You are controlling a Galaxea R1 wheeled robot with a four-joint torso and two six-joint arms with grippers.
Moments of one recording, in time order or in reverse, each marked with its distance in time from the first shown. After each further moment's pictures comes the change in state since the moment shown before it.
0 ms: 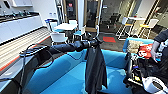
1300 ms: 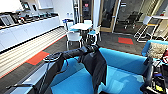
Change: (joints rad) left arm 0.115 0.261 -0.506 0.110 0.094 -0.080; right arm 0.000 0.005 -0.003 0.001 0.006 0.001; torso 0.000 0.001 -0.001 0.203
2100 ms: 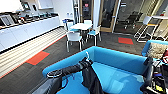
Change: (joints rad) left arm 0.249 0.009 -0.203 0.172 0.002 -0.004; right arm -0.015 0.007 -0.001 -0.001 0.007 0.000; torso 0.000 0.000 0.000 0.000
